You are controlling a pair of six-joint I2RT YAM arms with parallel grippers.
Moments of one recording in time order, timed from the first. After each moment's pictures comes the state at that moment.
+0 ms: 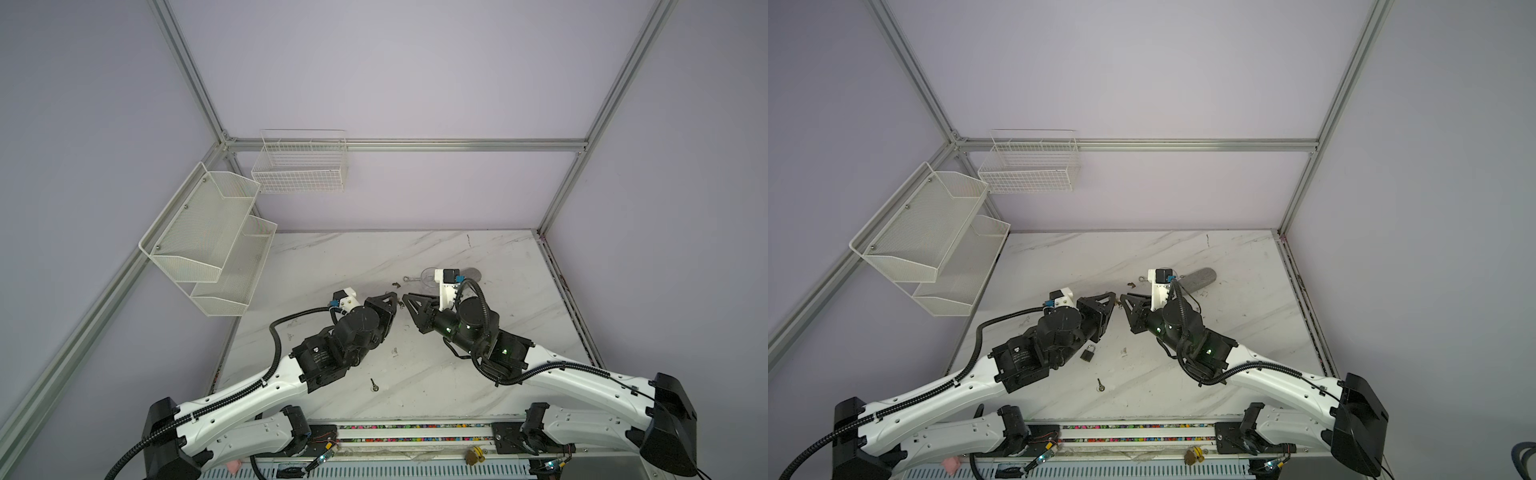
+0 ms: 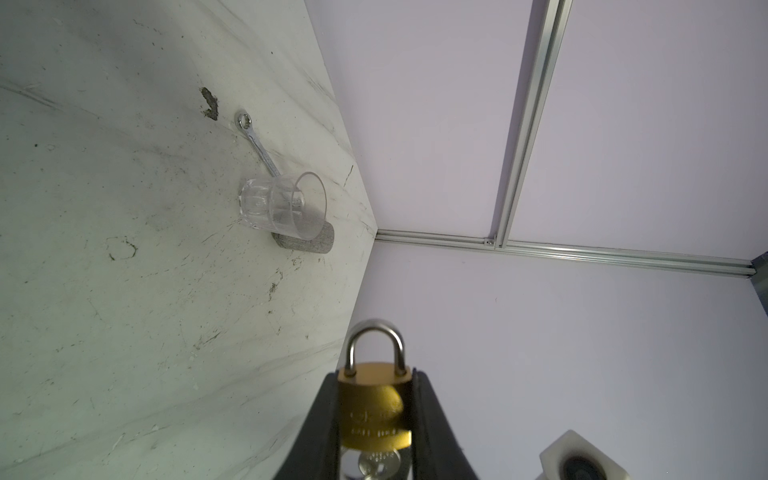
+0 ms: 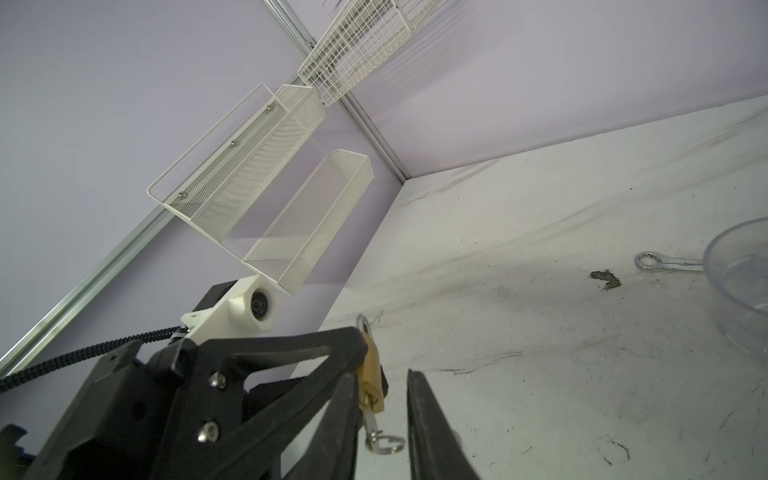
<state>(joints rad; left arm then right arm) -0.98 1.01 0.85 -0.17 -0.49 -1.66 1.00 1.15 0.81 0.22 0.14 0.72</state>
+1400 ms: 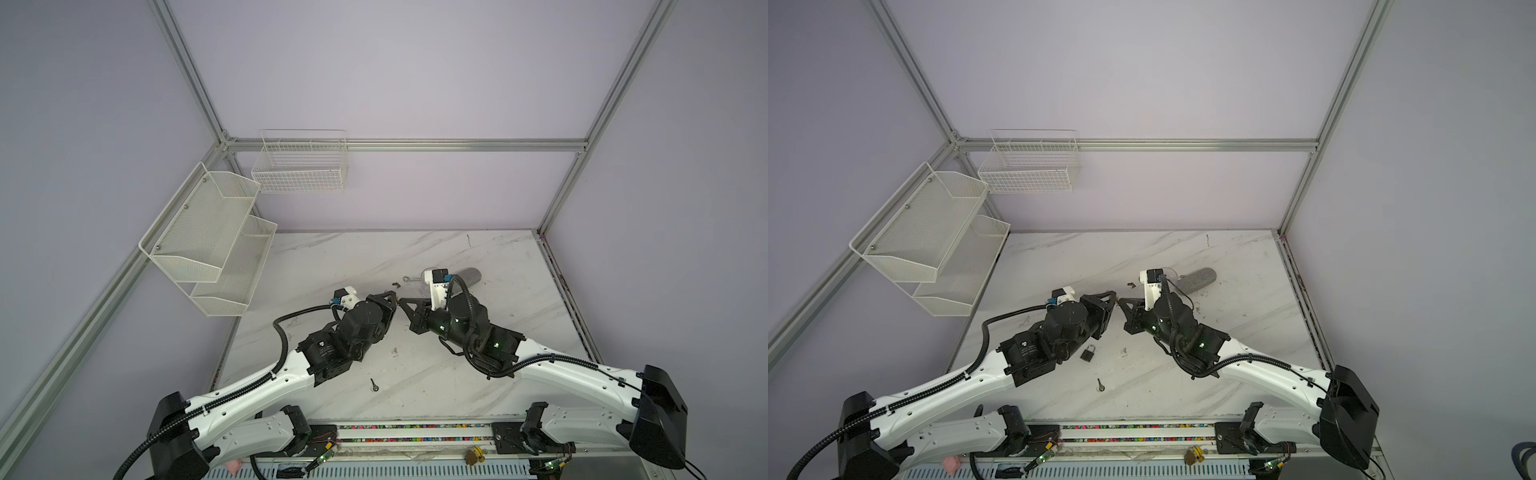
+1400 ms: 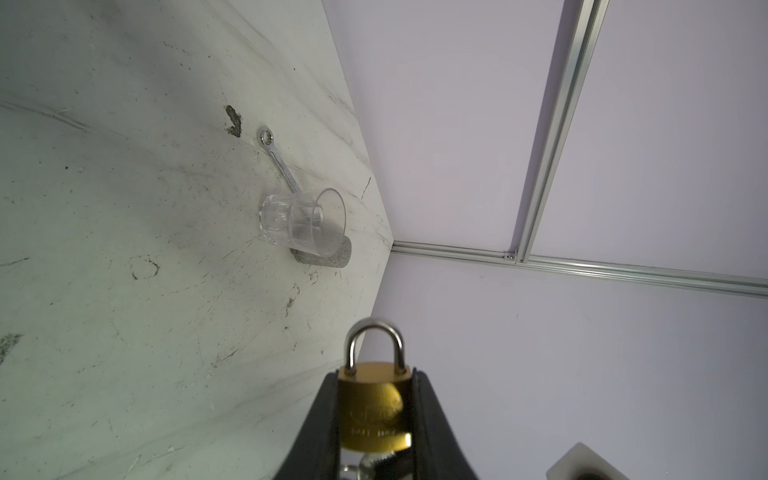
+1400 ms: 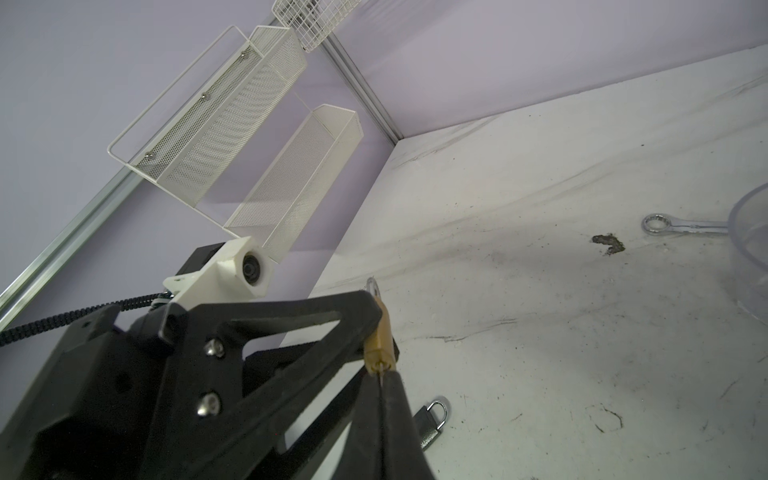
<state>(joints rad) -0.93 1.08 0.85 -0.16 -0.45 -1.66 0.98 1.23 0.84 0.16 0.07 0.72</state>
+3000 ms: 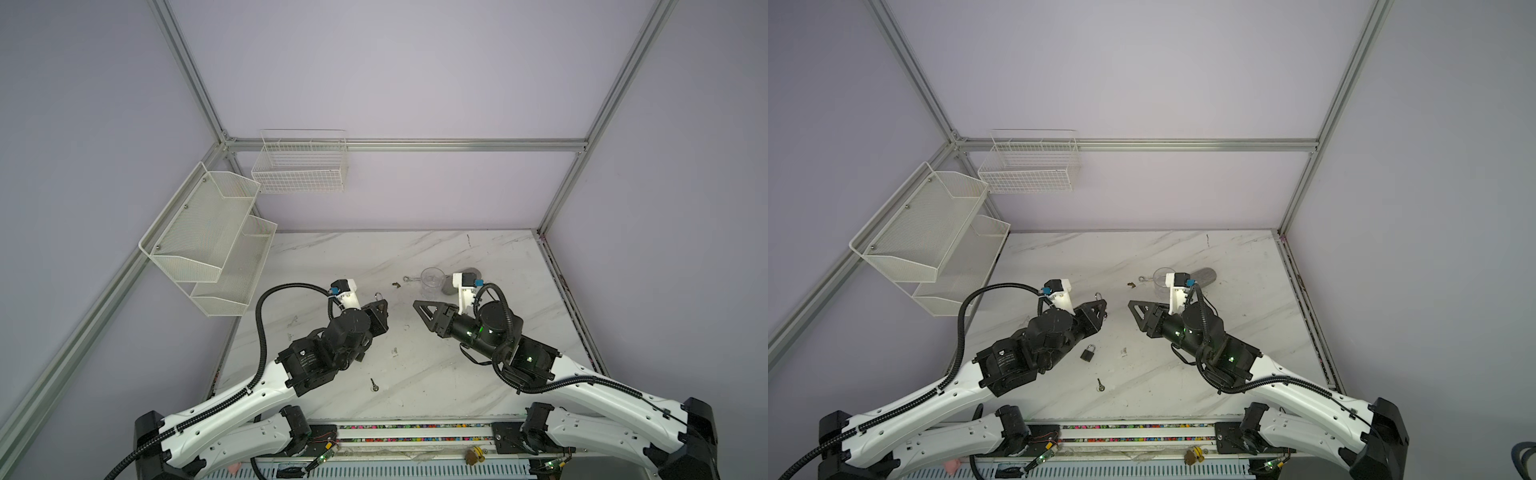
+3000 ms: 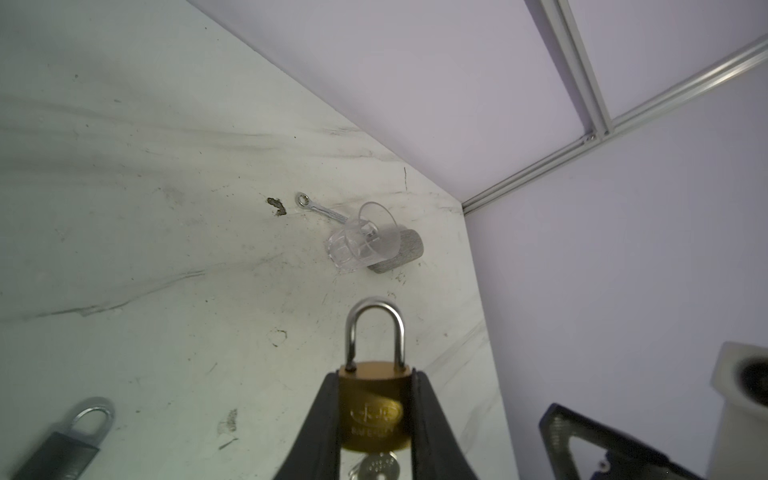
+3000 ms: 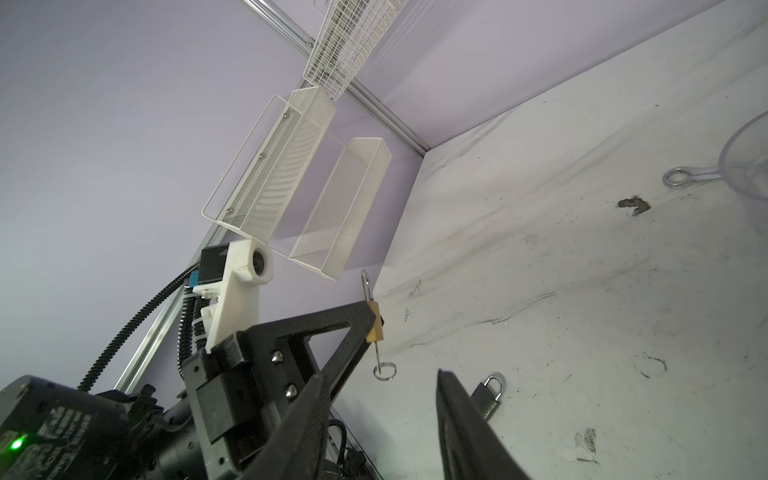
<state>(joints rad) -0.95 0.94 0.85 -0.35 -0.47 -0.95 0.96 0.95 0.75 0.06 0.06 0.91</state>
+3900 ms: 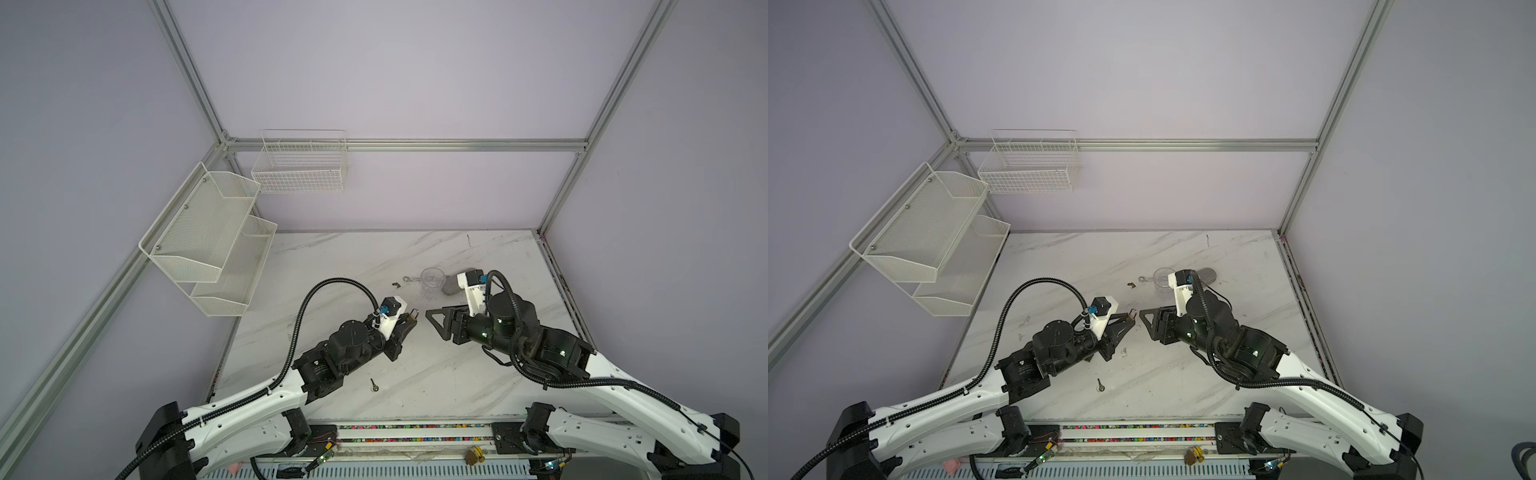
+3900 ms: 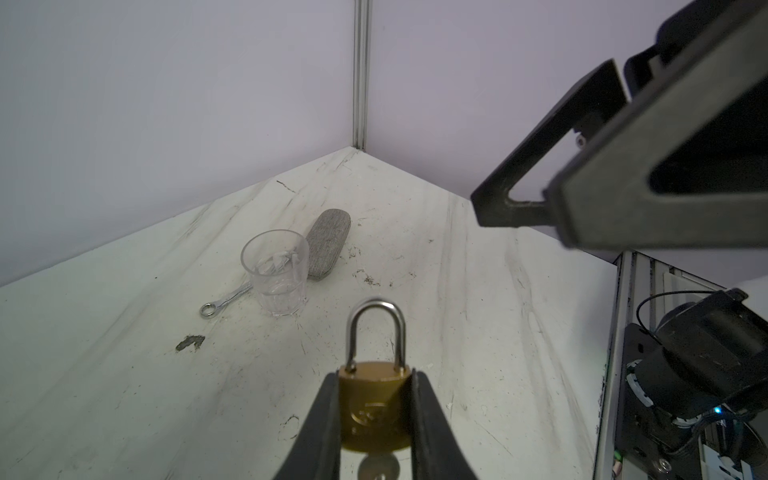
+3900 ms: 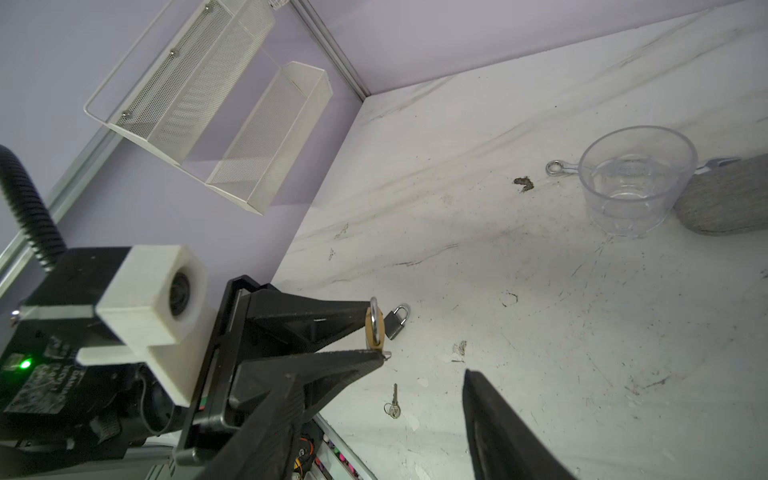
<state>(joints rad) -0.95 0.97 0.61 0.17 -0.08 -0.07 0.95 0.95 1.01 -0.49 0.05 0.69</state>
